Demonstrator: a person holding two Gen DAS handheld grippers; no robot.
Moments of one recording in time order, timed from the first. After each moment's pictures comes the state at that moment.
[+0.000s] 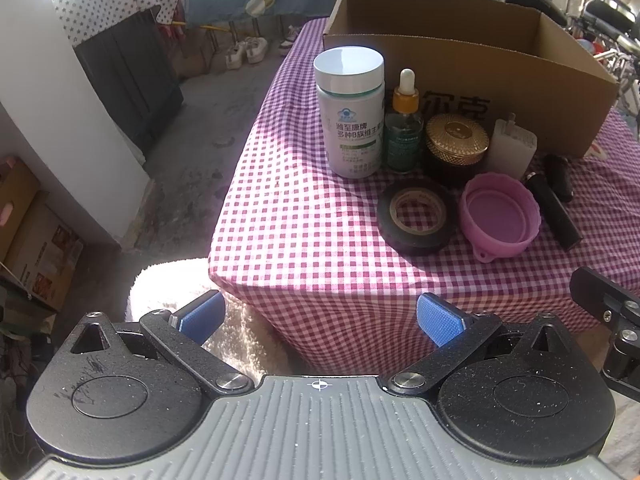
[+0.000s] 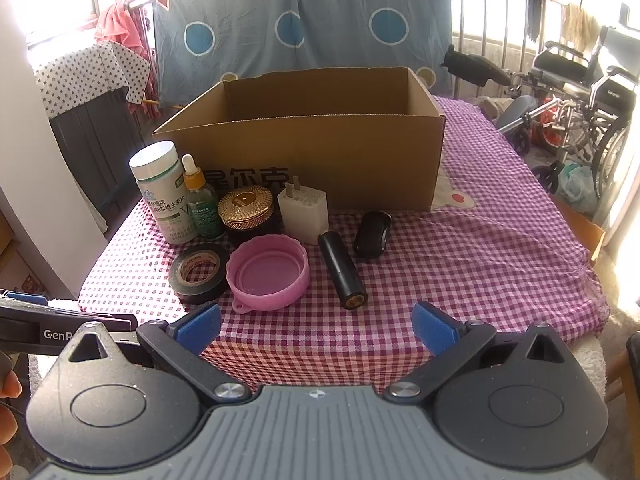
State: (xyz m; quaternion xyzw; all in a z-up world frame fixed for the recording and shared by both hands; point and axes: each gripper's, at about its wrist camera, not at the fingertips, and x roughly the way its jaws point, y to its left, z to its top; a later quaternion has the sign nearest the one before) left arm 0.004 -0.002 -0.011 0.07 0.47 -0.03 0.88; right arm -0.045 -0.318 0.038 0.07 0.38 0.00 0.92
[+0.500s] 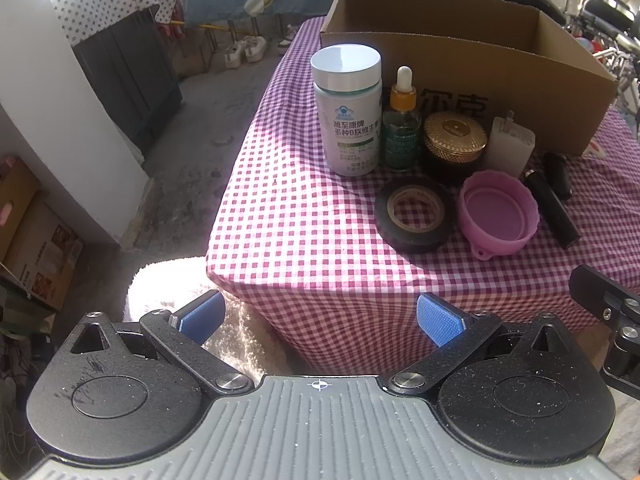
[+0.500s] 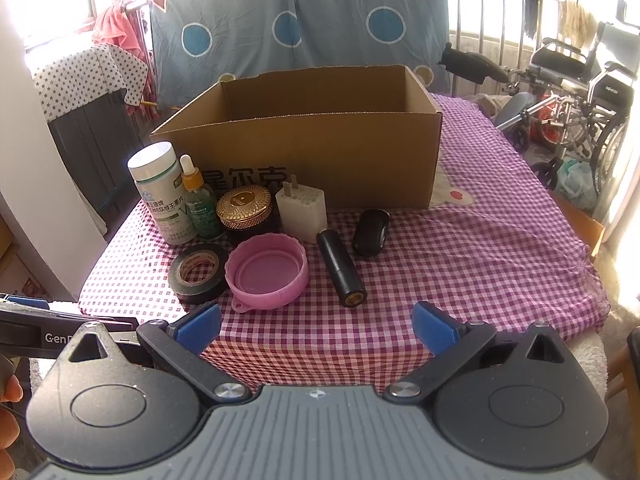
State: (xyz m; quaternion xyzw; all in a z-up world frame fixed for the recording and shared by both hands) left arm 0.004 -0.003 -0.011 0.07 0.47 -0.03 0.88; right arm -0.045 -0.319 0.038 0.07 0.38 0.00 0.92
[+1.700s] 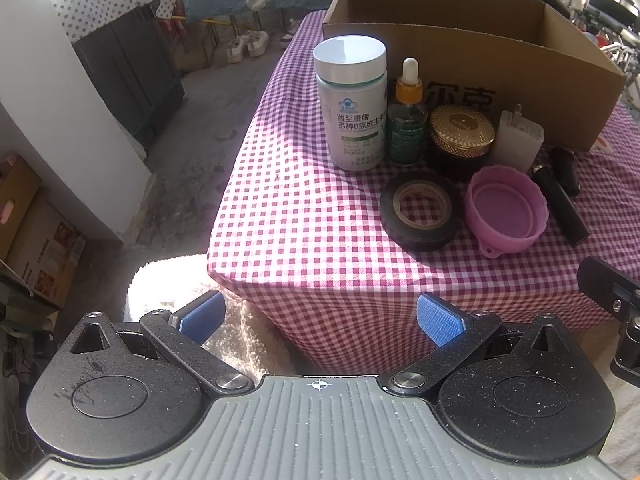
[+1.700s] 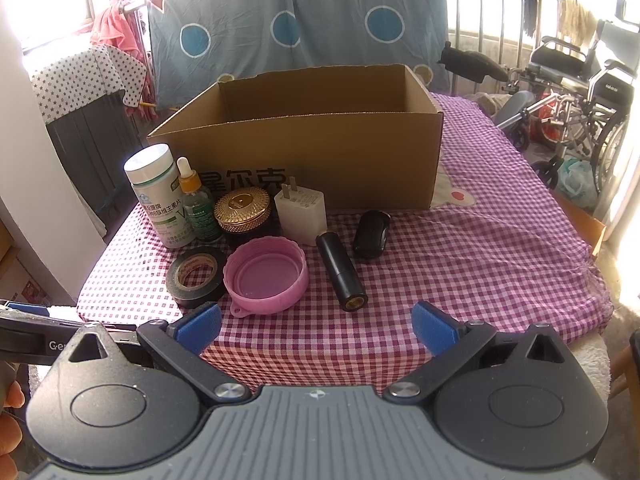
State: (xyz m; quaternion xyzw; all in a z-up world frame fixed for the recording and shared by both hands) left arm 0.009 -0.003 -0.015 0.08 0.48 -0.02 0.87; right arm -0.041 -0.319 0.037 0.07 0.38 0.00 0.92
